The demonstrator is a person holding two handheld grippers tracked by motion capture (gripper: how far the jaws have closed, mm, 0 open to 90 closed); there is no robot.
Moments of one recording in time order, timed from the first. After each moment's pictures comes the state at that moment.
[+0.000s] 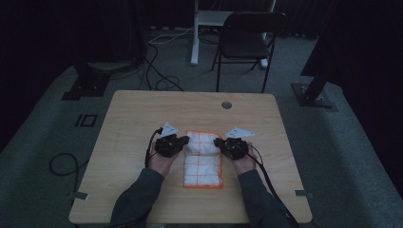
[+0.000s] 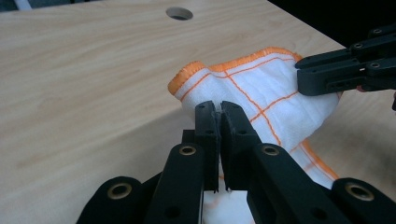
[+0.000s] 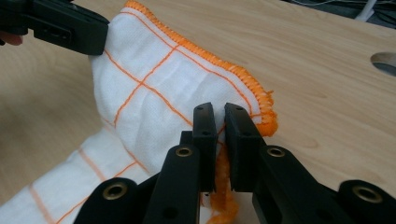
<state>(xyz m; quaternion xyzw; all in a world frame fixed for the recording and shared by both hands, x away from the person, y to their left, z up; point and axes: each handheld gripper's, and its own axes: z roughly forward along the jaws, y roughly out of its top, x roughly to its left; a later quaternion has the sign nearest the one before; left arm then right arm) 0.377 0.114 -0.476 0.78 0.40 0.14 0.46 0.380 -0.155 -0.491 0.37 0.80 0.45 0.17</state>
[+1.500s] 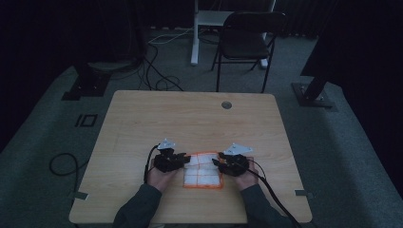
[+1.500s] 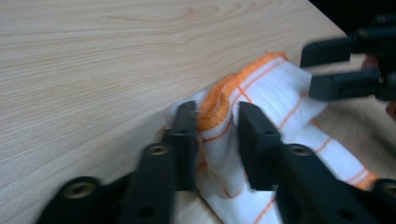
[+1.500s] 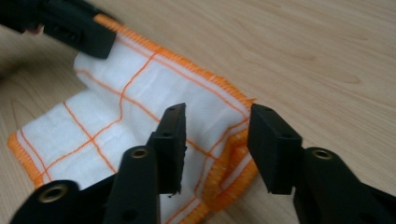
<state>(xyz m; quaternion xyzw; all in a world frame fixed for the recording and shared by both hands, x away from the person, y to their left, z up) 0.349 0.121 -0.521 0.78 0.43 0.04 0.45 0.341 -0.157 -0.518 0.36 0.82 0.42 0.16</state>
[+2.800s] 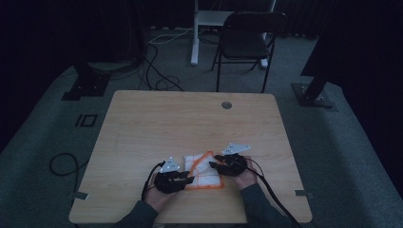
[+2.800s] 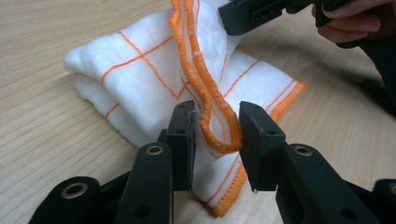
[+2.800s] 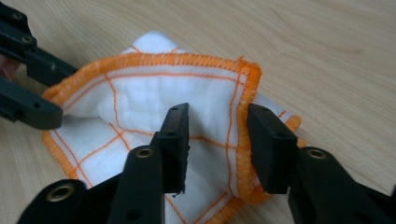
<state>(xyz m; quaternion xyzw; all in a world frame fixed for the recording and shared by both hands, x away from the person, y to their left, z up) 0.290 0.115 -0.531 0.82 0.34 0.04 0.45 0.343 -0.152 -0.517 0.33 0.84 0.42 0.10</state>
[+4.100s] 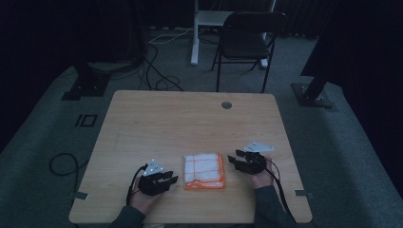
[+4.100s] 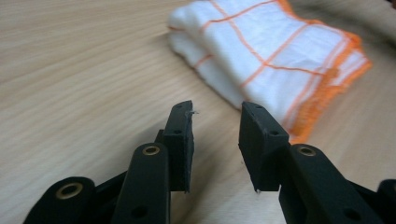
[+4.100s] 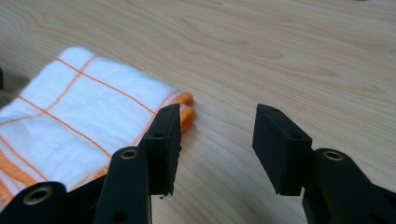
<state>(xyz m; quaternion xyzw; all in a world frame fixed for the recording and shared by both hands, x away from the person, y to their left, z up) 0.284 0.164 -0.540 0.80 0.40 0.09 0.43 0.342 -0.213 -0.515 0.41 0.79 0.43 0.16</state>
